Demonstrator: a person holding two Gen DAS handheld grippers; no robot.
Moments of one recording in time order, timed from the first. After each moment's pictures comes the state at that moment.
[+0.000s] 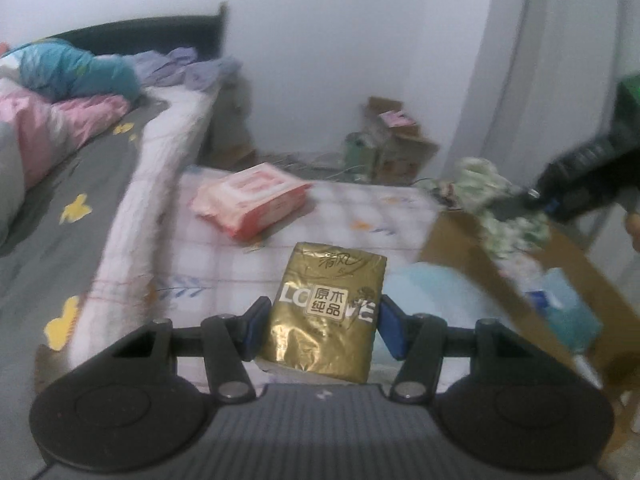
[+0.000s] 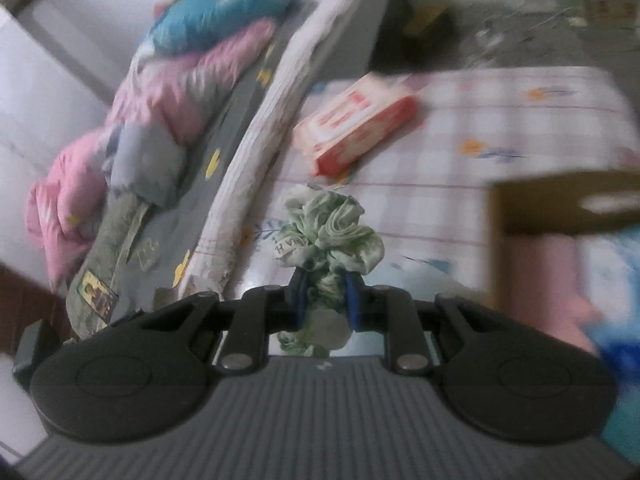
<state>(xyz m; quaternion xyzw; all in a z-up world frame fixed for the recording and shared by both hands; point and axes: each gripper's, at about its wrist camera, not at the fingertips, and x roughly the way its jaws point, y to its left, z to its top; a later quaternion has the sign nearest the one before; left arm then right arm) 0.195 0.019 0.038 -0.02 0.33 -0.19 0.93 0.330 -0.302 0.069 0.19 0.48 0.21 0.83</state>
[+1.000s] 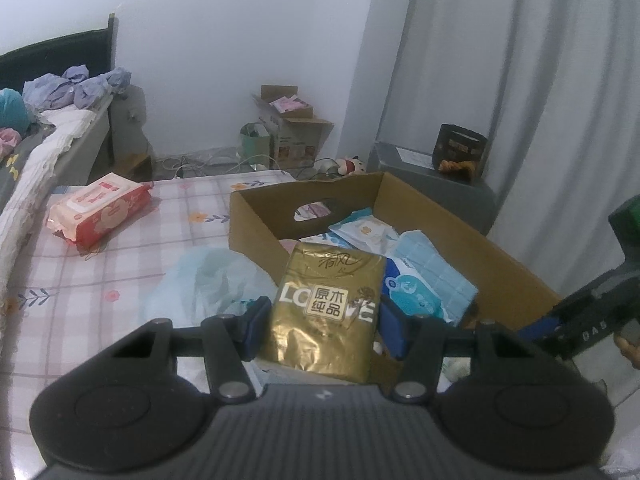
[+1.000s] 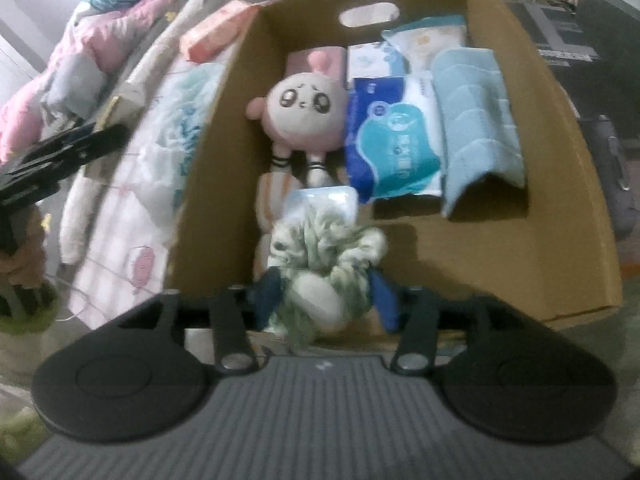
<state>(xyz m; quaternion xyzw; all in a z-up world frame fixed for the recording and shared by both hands) 0.125 -0.134 0.045 0.02 0.32 -0.31 0.90 0.105 -0.460 -0.002 0.13 0.55 0.11 0.82</state>
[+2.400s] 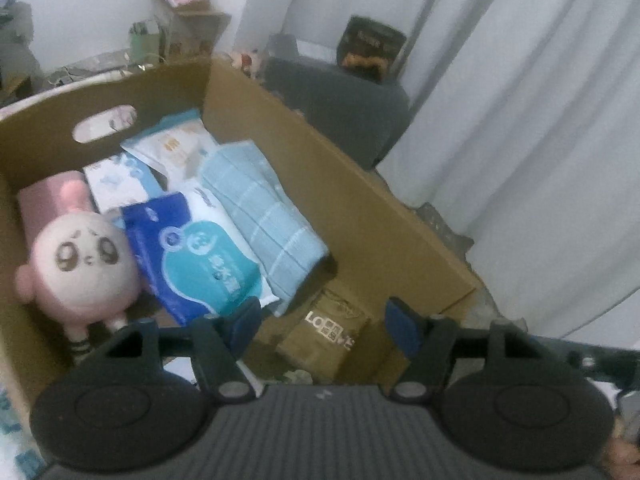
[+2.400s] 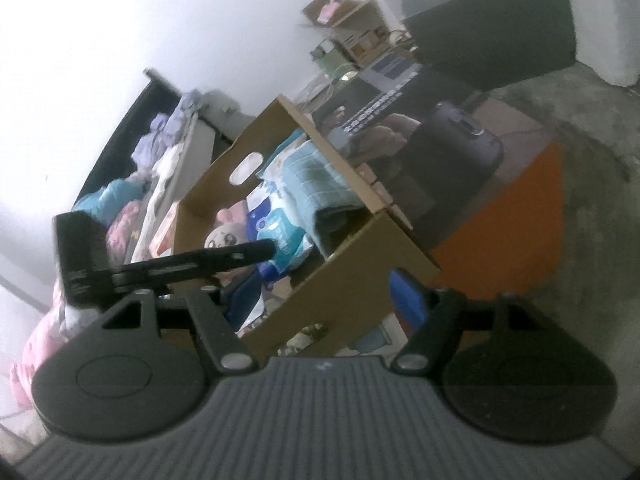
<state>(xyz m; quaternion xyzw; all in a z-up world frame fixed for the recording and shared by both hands) 0.146 -0.327 -0.002 0.03 0.46 -0.42 0.78 -0.047 -0.575 -0.014 0.38 0.34 -0.06 0.86</state>
